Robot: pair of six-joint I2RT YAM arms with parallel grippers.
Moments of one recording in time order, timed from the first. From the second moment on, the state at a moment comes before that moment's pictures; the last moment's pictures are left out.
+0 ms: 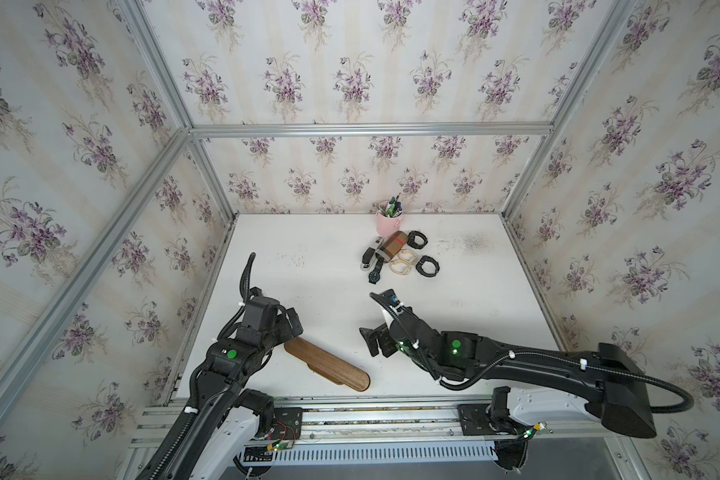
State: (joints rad) left arm -0.29 0.66 0.66 -0.87 -0.19 -0.63; right arm 1.27 1.29 0.82 -0.19 0.43 0.46
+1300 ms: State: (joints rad) left arm -0.28 0.54 0.67 -0.88 -0.33 -0.62; right arm 1.44 1.77 1.12 -0.28 0.38 0.31
